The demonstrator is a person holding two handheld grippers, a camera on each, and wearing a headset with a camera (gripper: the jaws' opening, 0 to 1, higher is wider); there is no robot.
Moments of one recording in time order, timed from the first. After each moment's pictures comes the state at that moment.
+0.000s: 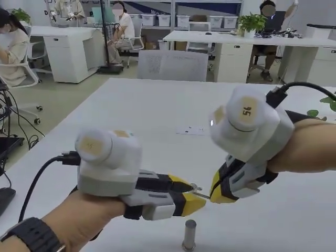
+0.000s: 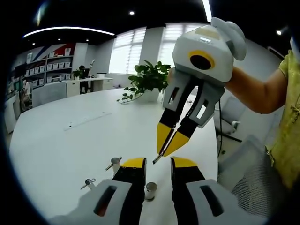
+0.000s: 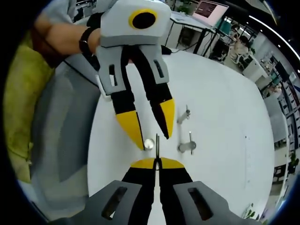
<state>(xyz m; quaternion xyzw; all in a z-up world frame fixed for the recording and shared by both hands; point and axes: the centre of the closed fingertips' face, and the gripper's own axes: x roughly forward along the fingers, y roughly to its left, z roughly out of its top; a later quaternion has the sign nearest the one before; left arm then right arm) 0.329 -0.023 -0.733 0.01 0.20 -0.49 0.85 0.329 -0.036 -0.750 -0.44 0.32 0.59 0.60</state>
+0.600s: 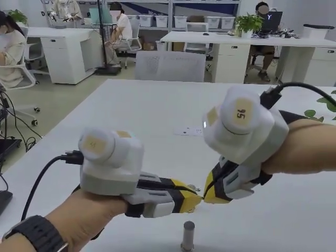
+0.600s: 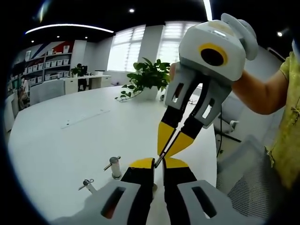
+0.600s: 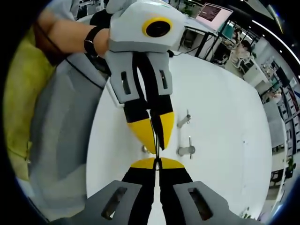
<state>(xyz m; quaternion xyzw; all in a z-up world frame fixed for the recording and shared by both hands) 0.331 -0.027 -0.736 0.01 0.21 -0.50 0.84 0.324 -0.030 -0.747 -0.45 0.31 0.59 0.59</state>
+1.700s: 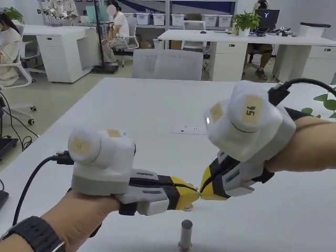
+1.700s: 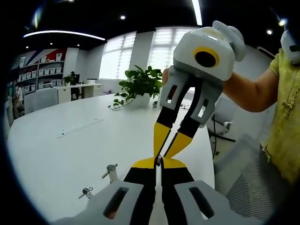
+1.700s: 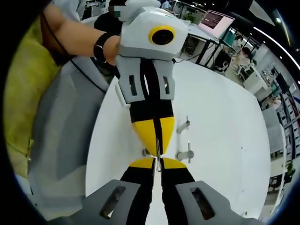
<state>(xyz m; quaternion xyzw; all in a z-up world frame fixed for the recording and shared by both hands) 0.328 -0.029 -0.726 0.01 0.17 -0.53 0.83 0.322 -0.027 -0.736 -0.44 0.28 0.61 0.60</state>
